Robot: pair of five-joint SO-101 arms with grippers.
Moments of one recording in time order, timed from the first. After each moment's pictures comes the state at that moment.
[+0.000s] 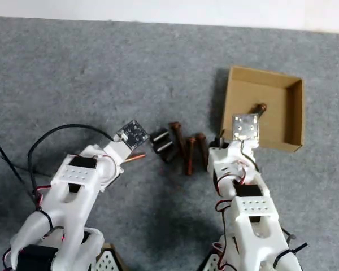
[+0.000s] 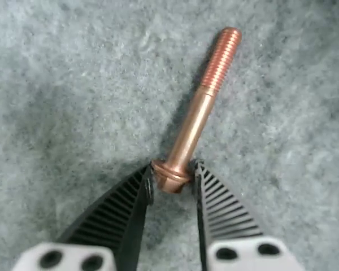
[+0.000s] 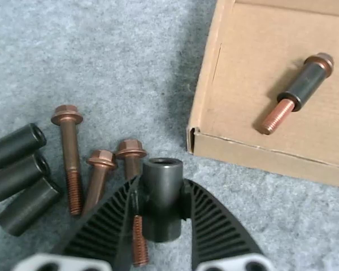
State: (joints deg) left arm 0.3 -27.9 66.3 39.3 -34.9; right arm -7.1 -46.0 79.4 12.6 0.2
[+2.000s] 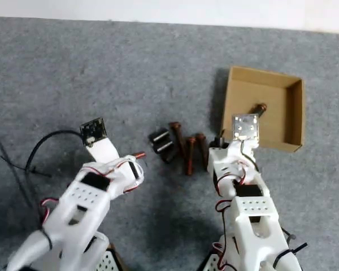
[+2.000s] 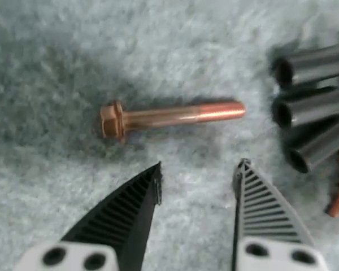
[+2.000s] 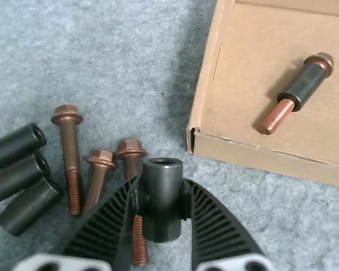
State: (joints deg) left arm 12.6 -38.9 73.2 37.7 46.2; right arm -7.1 -46.0 79.4 12.6 0.2
